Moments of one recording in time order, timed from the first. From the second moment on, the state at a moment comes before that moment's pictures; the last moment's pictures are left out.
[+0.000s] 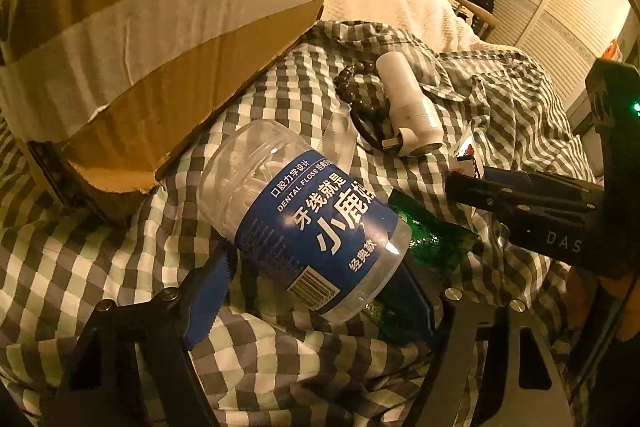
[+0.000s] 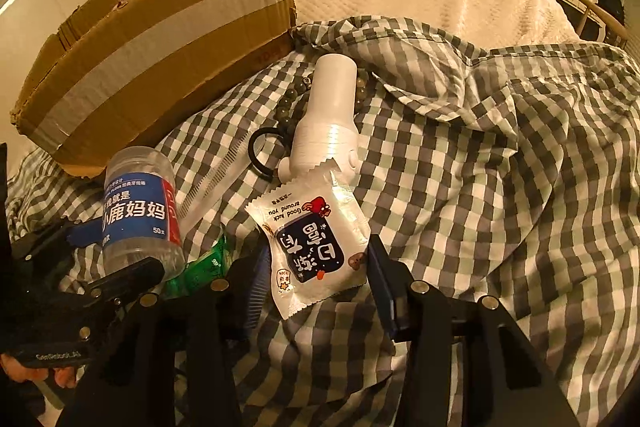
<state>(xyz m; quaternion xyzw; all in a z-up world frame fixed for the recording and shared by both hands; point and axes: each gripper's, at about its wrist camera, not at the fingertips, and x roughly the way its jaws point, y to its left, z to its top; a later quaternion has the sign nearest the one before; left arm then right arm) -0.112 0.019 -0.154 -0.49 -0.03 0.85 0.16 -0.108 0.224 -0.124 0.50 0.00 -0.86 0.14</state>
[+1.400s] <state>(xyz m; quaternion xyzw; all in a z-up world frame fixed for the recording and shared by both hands) -0.094 0.020 -0.066 -0.36 -0.13 0.91 0.15 -0.074 0.210 -0.033 0.40 -0.03 -0.90 0.17</state>
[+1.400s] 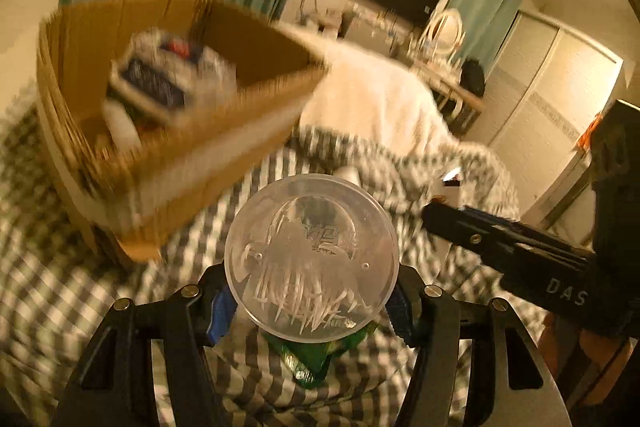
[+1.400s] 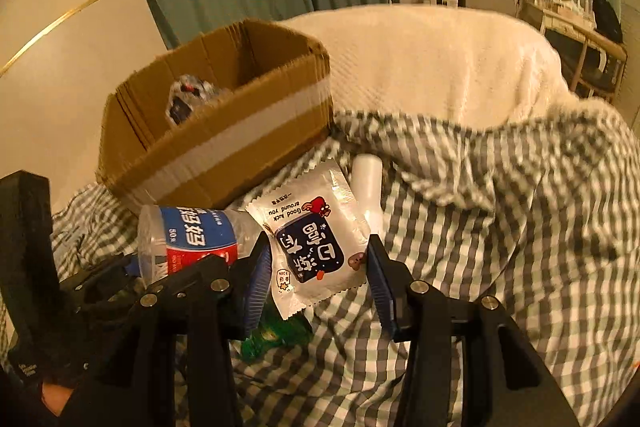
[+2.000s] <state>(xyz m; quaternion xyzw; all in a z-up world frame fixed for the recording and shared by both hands) -0.183 -0.077 -0.017 -0.28 -0.10 0.95 0.03 -0.207 0.092 0.039 0.37 -0.04 -0.90 0.23</state>
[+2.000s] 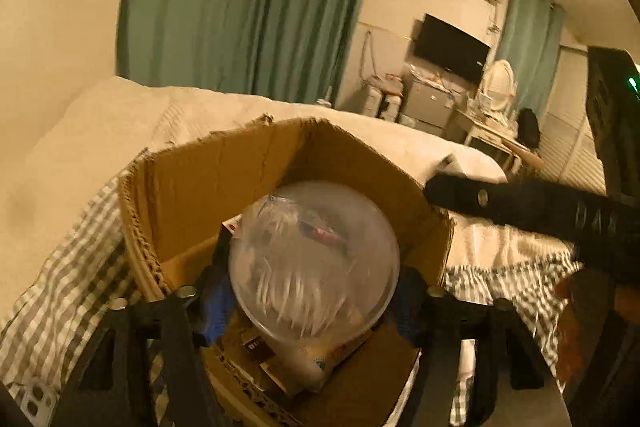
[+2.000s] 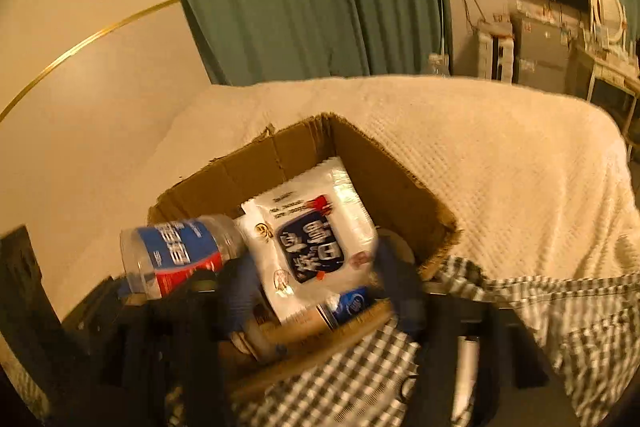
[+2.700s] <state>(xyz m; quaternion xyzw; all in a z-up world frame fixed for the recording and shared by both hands) -0.093 0.024 -0.056 -0.34 0.00 0.92 0.19 -0.098 0.238 -0.003 0.38 -0.05 -0.92 0.12</state>
